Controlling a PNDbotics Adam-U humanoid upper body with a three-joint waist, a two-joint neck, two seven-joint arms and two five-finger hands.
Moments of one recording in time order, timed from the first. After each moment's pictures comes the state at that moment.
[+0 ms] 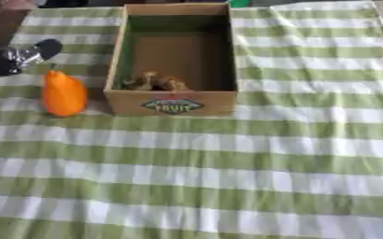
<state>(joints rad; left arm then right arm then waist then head) -0.74 0.92 -0.39 -1.57 -0.72 0.16 0.07 -0.42 -0.75 -0.01 -1.98 0.24 0.16 -0.67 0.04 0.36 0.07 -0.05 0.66</state>
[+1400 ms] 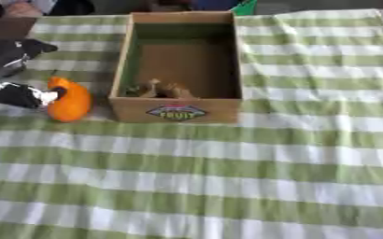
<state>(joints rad) -0.86 0.82 -0.42 -1.29 -0.69 0.01 -0.35 -0.40 -0.71 -0.01 -1.98 0.24 0.19 -0.71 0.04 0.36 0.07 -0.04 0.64</state>
